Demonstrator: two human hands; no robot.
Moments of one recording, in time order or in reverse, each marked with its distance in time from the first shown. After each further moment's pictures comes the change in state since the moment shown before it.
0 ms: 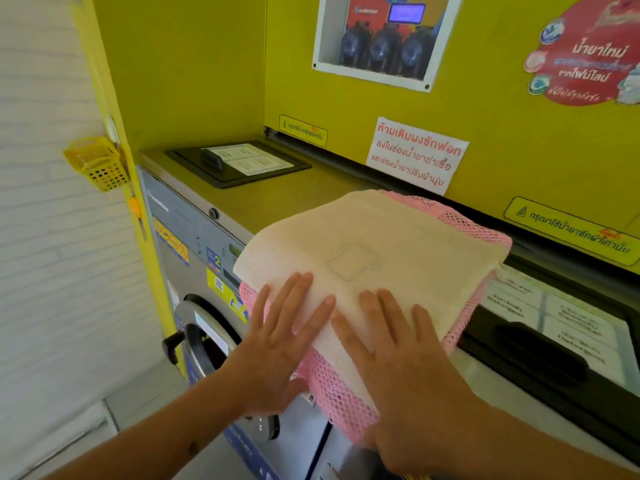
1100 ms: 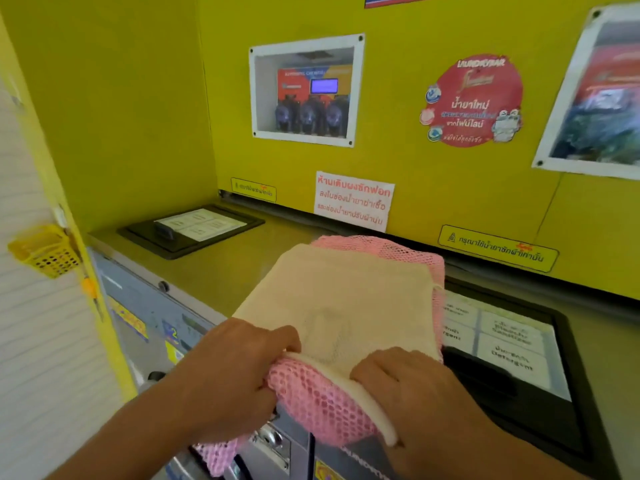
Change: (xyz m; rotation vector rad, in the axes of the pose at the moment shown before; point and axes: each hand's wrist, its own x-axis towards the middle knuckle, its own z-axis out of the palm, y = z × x) left_hand 0.048 0.018 -0.131 -0.233 -0.059 0.090; right_hand -0.046 0.061 -0.001 0.457 0.487 -0.067
